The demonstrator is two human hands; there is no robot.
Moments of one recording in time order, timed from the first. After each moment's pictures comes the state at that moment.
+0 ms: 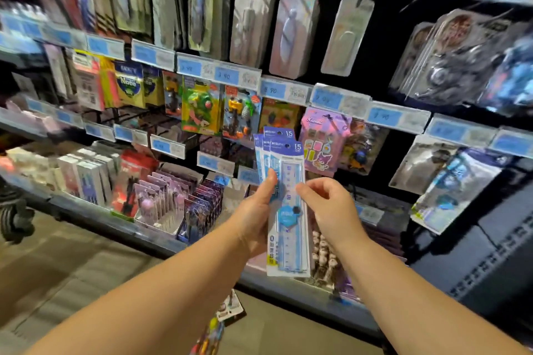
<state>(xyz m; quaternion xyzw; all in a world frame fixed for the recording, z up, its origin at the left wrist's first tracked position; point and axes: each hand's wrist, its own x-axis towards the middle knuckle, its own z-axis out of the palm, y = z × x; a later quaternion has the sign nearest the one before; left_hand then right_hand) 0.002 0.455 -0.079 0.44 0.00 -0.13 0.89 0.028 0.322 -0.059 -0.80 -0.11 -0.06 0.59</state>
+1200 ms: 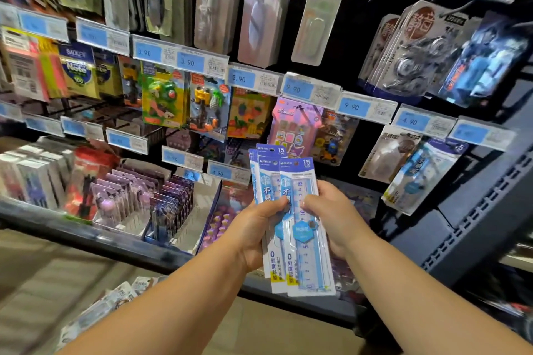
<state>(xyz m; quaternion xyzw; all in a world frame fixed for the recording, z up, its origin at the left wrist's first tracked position) 0.009 0.412 -0.099 0.36 -0.01 -0.18 0.91 0.031 0.275 -0.061 -0.75 -0.06 0.08 0.65</state>
